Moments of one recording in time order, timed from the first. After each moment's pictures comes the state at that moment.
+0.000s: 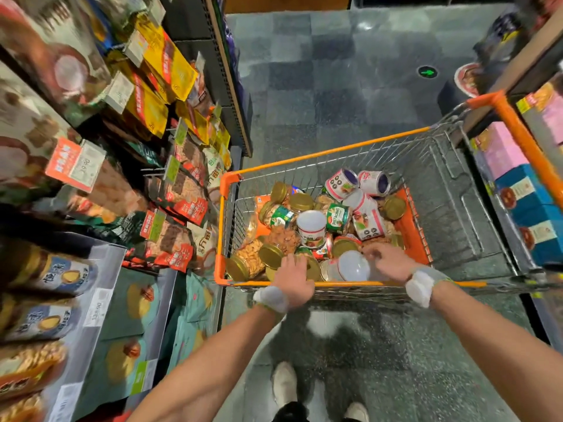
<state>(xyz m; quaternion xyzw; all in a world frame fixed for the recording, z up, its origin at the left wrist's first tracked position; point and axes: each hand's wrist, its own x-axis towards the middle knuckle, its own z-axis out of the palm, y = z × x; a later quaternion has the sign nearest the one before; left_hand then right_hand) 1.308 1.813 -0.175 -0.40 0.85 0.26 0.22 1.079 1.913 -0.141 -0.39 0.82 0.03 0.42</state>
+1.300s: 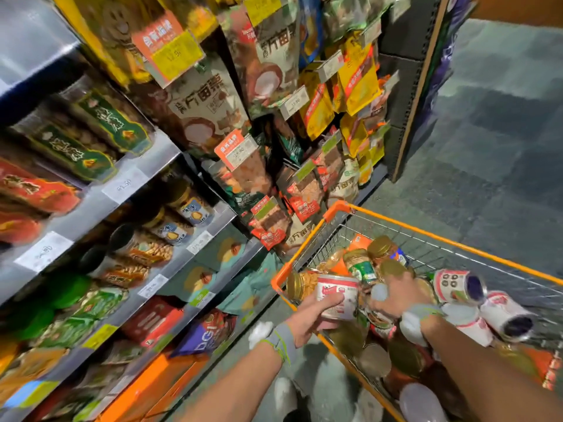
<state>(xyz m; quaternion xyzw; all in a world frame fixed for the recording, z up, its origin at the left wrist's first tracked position) 1.303 1.789 -0.111 -0.61 0.21 0.71 -0.26 1.085 1.711 -0.168 -0.64 0.66 0.22 0.32</state>
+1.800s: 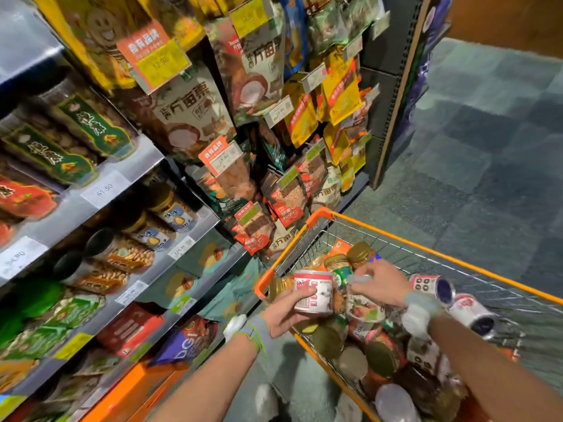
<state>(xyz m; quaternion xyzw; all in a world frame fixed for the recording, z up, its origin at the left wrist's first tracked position) 1.321 1.770 -0.103 -0.57 0.18 0.75 -0.28 1.079 1.689 -0.101 -0.65 0.63 0.07 0.43</state>
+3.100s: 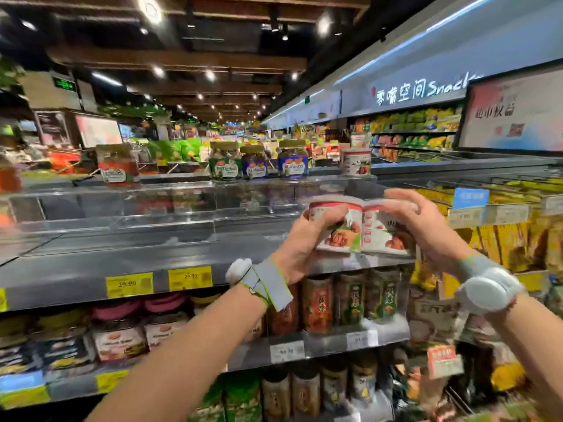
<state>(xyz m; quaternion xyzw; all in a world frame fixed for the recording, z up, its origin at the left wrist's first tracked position) 1.678 1.808 0.367 -0.47 0.43 0.38 -0.67 1.513 1.662 0.384 -0.75 0.19 -0.41 0.48</state>
